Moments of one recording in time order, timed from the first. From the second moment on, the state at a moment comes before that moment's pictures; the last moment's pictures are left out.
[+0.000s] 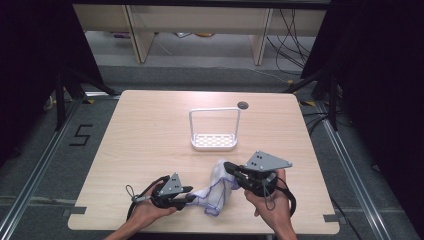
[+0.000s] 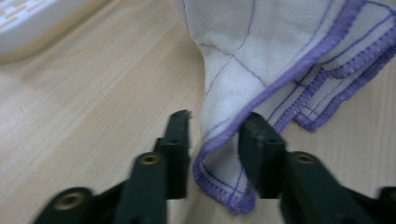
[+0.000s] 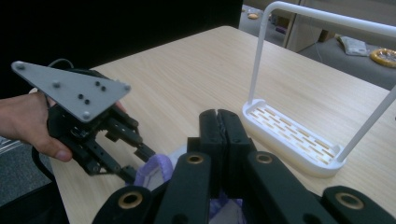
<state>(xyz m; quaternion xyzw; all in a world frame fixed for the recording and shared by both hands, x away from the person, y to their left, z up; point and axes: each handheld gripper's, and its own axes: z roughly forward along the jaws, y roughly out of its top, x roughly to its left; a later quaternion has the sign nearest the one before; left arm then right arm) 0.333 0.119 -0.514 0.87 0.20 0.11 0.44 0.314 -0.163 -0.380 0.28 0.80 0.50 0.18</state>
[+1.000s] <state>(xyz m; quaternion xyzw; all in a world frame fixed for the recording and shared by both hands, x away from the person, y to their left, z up) 0.339 0.205 -0.381 0.82 0.22 0.13 0.51 0.286 -0.176 -0.369 0.28 0.79 0.52 0.14</state>
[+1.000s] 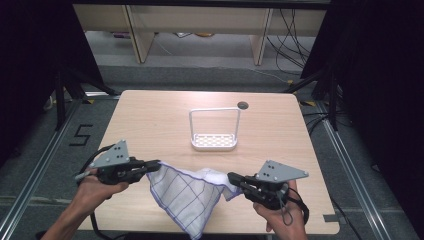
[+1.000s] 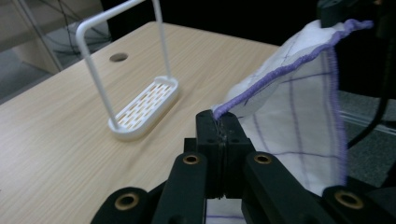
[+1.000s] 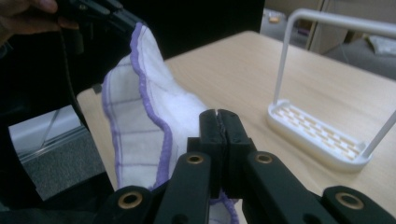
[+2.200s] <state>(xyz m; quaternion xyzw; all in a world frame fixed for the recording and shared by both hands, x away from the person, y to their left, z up) 0.398 0.204 -0.484 0.83 0.35 0.14 0.41 0.381 -0.198 -0.443 0.43 0.80 0.40 0.12</state>
